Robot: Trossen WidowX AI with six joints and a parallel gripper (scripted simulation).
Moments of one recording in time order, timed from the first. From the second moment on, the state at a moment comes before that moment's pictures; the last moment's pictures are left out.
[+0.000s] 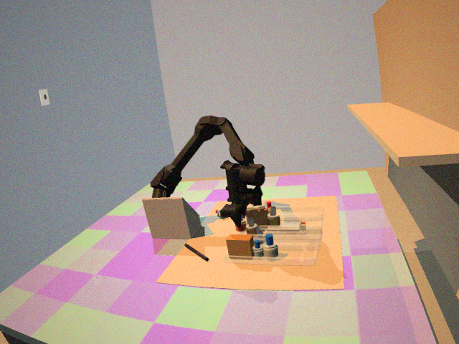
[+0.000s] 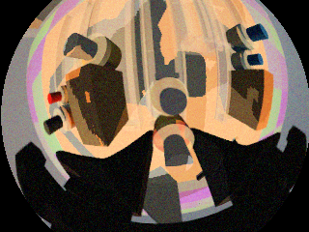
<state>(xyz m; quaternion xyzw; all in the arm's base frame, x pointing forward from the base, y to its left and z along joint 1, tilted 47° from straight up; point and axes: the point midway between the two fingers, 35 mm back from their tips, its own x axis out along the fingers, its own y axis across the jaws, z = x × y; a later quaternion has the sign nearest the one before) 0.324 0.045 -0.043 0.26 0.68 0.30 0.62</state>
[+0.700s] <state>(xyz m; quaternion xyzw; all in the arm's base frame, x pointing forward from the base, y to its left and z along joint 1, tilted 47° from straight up) 0.330 0.045 -0.042 0.26 0.68 0.30 0.61</state>
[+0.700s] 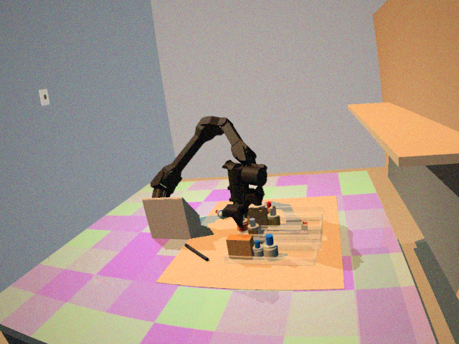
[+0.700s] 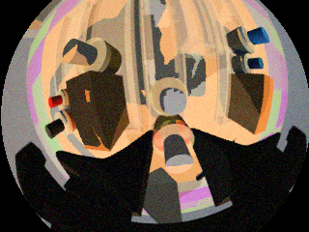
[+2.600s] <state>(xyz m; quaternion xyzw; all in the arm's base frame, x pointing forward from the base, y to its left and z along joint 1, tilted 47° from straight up) 0.339 0.044 -0.041 0.26 0.68 0.30 0.61</state>
